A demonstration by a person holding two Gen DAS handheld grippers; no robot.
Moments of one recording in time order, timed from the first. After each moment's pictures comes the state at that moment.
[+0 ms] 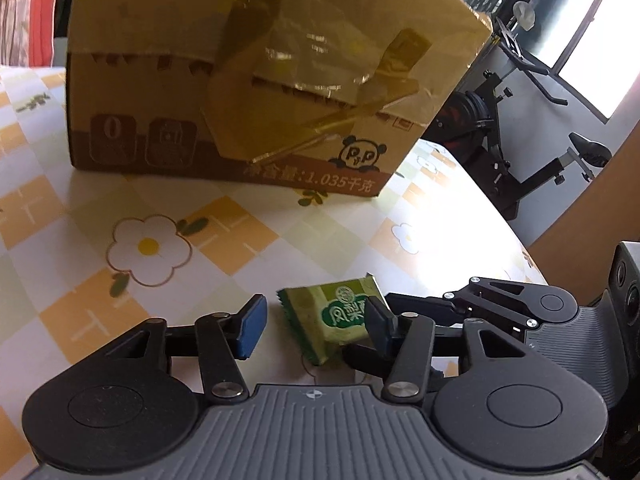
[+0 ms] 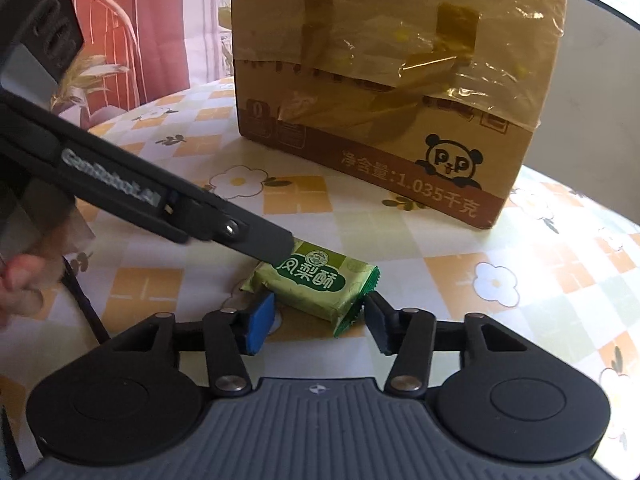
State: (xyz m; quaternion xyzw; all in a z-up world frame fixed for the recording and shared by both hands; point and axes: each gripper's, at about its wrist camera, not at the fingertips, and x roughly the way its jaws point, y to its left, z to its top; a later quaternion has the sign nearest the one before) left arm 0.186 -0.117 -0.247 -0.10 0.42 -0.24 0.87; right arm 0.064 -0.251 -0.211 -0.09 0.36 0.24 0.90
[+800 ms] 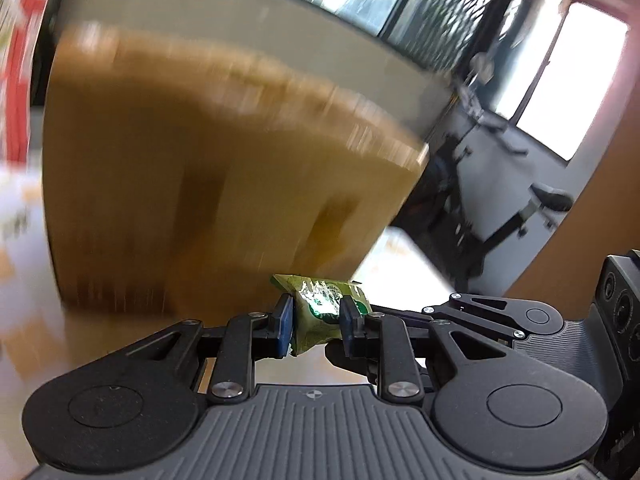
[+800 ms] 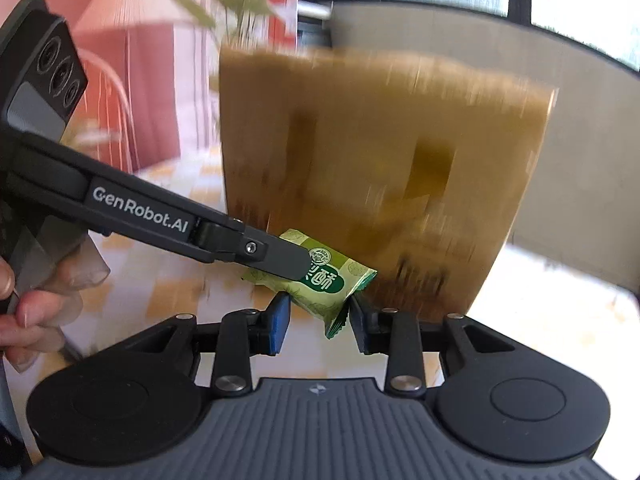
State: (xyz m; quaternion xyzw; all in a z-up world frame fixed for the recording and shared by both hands) left arm 0.202 -0.118 -0.143 -0.11 0.30 -0.28 0.91; right arm 0.085 -0.250 -0.120 -0.09 0.26 0.22 0.93
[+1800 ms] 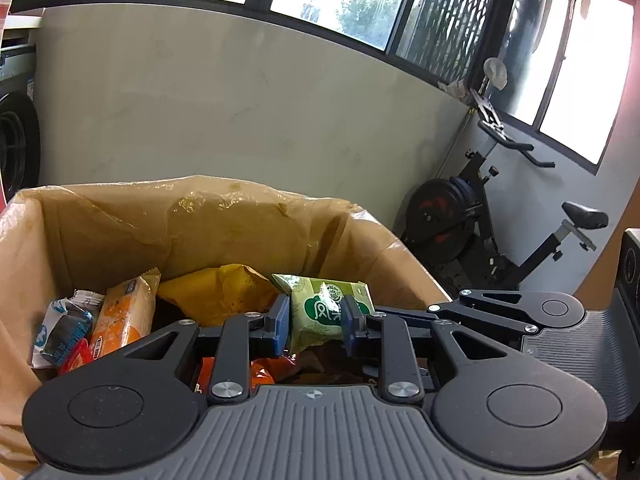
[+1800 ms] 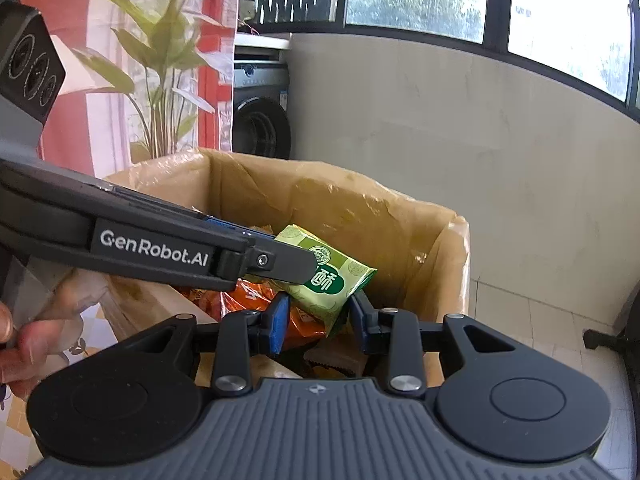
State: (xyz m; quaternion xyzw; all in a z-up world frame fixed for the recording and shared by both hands) left arm 0.340 -0.166 -0.081 -0.05 0.28 -0.24 0.93; right arm 0.240 -0.276 -0.052 -0.08 0.27 0.18 0.94
